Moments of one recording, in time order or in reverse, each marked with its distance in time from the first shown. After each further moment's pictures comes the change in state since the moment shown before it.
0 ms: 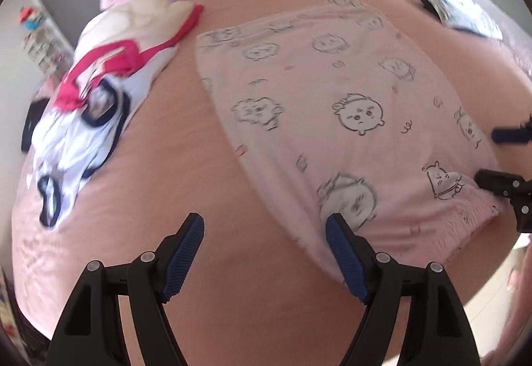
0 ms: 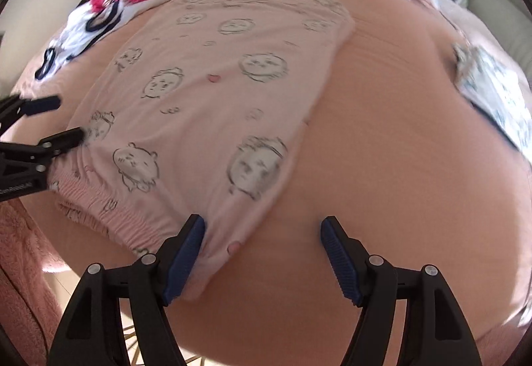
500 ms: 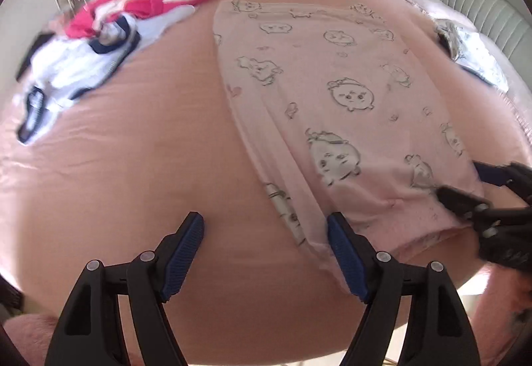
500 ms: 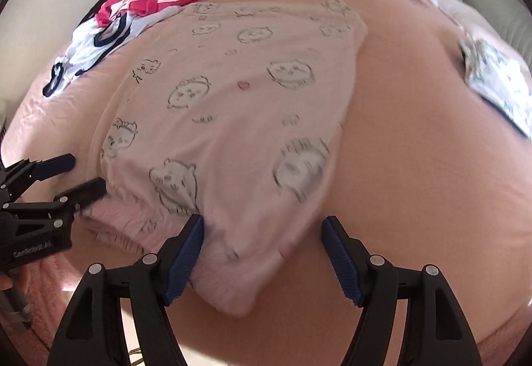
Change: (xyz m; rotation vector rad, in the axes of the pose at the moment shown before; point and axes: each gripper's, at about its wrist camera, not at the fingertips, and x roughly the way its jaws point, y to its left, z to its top) left arm -0.005 -0.005 -0.039 -0.244 0.011 -0.033; right arm 0.000 0.014 0.004 0.053 -0.068 0.050
